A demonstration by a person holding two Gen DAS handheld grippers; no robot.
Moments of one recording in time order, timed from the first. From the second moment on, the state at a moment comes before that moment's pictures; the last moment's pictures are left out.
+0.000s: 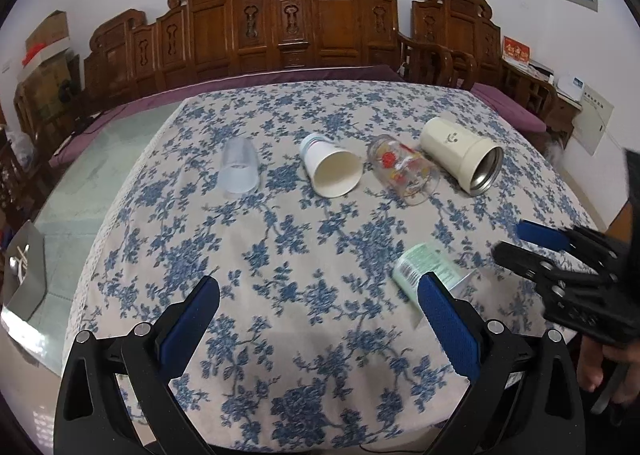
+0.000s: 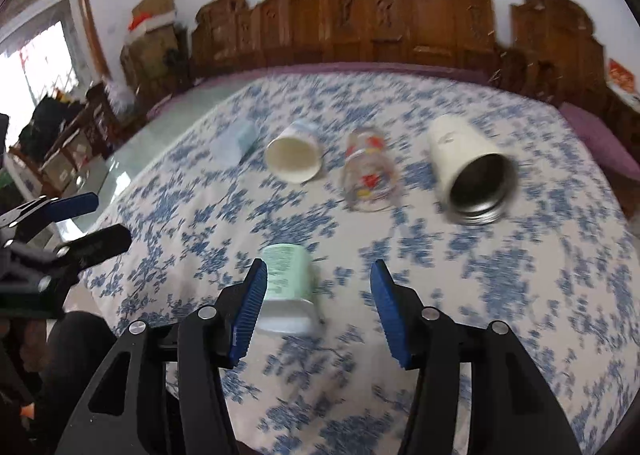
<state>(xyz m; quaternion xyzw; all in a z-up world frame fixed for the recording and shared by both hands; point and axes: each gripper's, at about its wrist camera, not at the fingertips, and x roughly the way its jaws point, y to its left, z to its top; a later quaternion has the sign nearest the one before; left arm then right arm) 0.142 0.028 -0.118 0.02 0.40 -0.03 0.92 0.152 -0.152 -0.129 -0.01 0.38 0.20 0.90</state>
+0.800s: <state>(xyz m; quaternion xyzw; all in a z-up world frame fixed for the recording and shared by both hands) 0.220 -0.053 -0.171 -0.01 0.51 -0.05 0.86 0.126 -0.219 -0.155 0.03 0.33 0.13 0.94</state>
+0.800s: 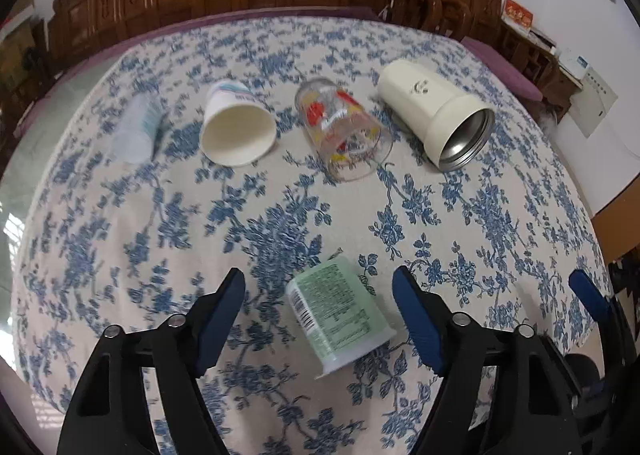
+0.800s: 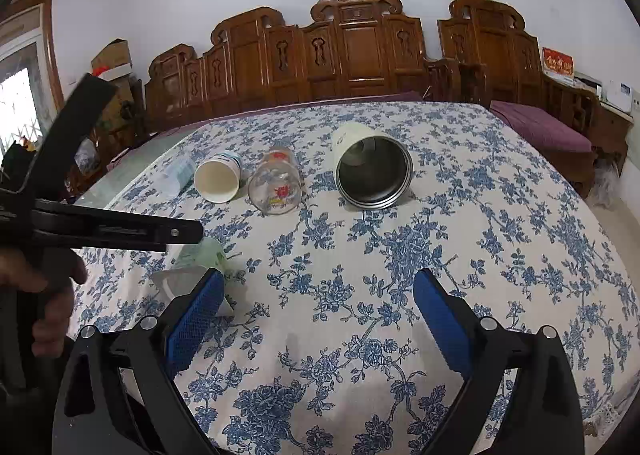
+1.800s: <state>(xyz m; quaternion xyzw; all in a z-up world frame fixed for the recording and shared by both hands) 0.265 -0.029 -0.221 -0.15 0.62 -0.05 0.77 0.126 -0.216 -0.161 0.03 0.33 0.14 0.93</state>
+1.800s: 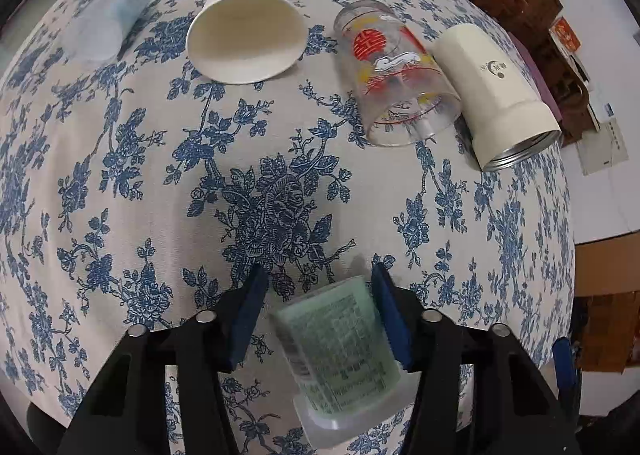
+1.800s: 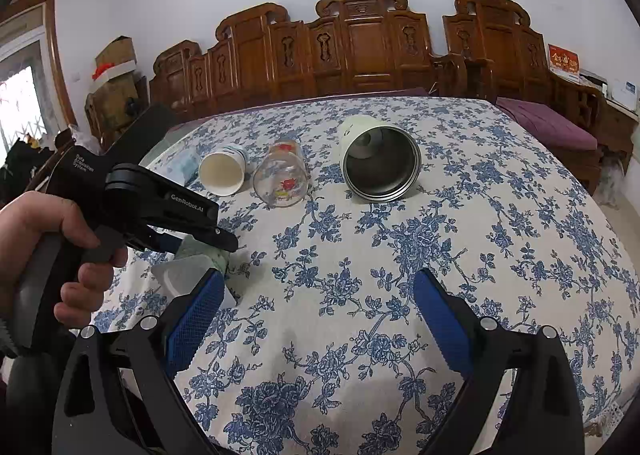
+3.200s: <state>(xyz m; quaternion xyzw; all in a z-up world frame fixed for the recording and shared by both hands) 0.219 -0.090 -0.180 0.15 0.40 -0.05 0.90 0.127 -0.217 -0.166 0.03 0.34 0.13 0.93</state>
